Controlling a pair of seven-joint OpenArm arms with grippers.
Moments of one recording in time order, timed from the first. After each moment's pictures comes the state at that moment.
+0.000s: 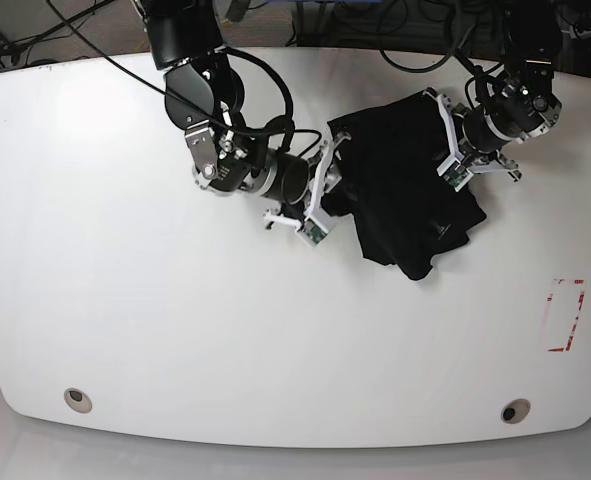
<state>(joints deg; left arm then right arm) 18.3 -16.3 -9.3 110.6 -11.7 -42.9 52.3 3.7 1.2 -17.5 91.5 24.5 33.4 -48.2</state>
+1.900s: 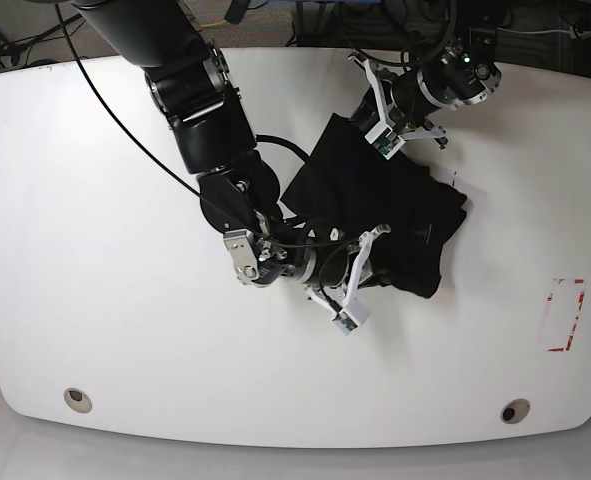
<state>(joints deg) 23.5 -3.2 -1.6 113.4 -11.5 -42.8 52.2 27.1 -5.4 -19.3 61.7 33.5 33.4 -42.6</state>
